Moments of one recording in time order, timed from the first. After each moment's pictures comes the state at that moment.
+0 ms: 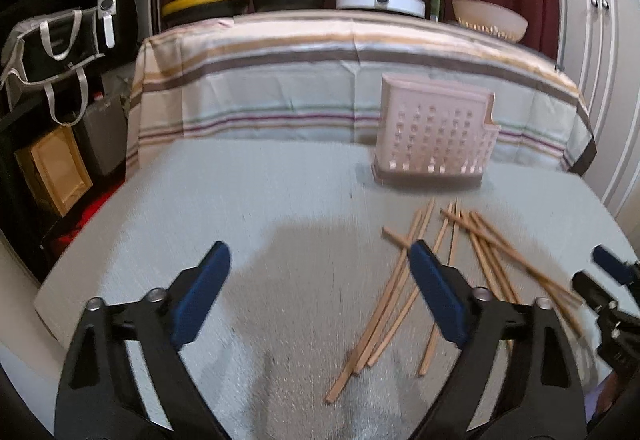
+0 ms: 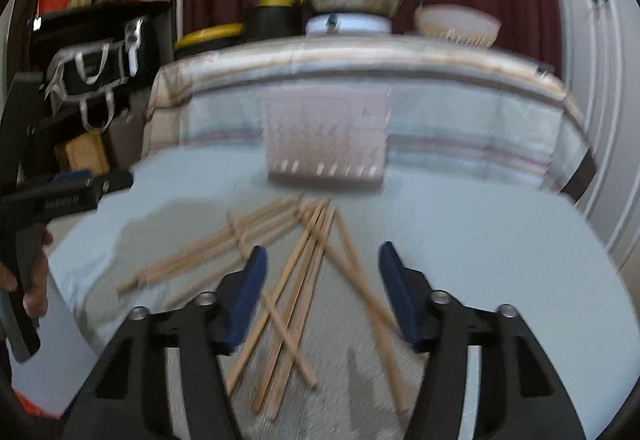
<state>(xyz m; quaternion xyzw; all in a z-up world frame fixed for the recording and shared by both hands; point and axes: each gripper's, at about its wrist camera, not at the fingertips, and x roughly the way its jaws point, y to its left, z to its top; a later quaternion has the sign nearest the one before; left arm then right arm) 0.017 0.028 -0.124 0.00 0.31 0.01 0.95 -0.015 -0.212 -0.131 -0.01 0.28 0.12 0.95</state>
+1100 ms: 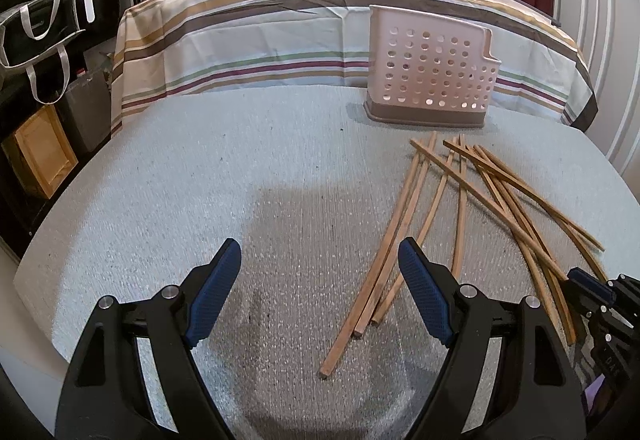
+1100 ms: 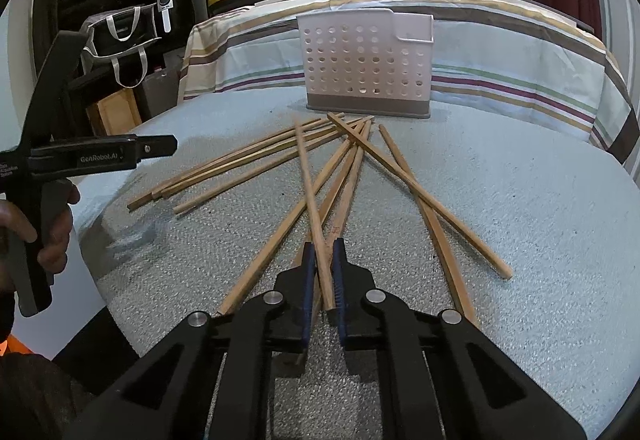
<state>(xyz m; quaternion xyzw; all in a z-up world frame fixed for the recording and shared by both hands) 0.019 0.022 -0.174 0.02 0.36 0.00 0.93 -0.030 -0.209 -0.189 -0.01 0.32 0.19 0.93</state>
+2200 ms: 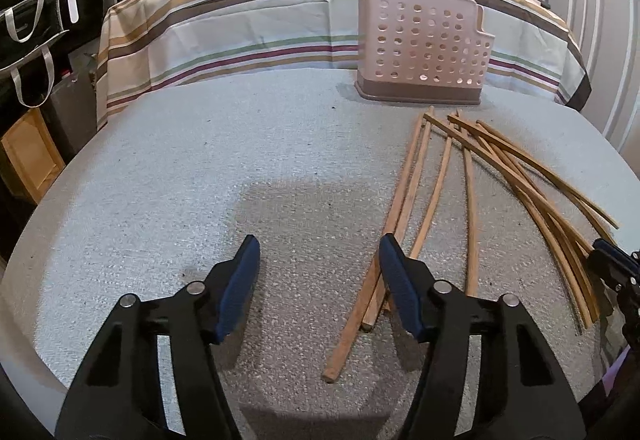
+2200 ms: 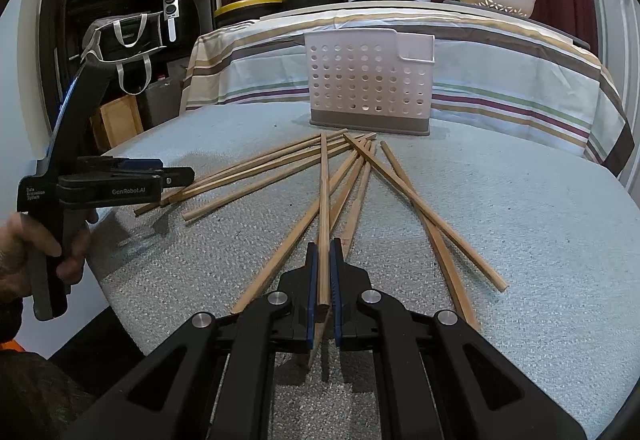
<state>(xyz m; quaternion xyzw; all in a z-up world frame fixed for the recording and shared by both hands) 0.025 0.023 -0.197 0.03 0.36 -0.03 0.93 -0.039 -0.204 -0.187 -0.02 0.29 0.18 0.94</state>
